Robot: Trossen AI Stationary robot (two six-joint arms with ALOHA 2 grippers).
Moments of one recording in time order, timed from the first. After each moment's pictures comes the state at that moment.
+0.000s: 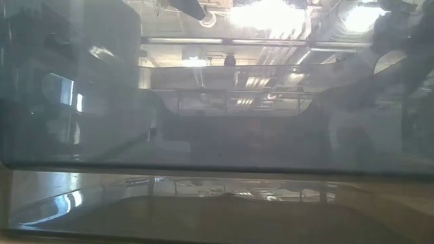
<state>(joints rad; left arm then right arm) -0.33 1.60 1.30 -0.57 -0.74 0.00 0.60 1.03 0.63 -0.74 0.33 1.17</state>
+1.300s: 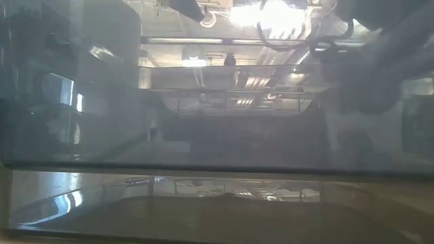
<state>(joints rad) -0.33 1.60 1.30 -0.58 -0.69 0.00 0.31 1.33 0.63 -0.44 0.34 1.02</state>
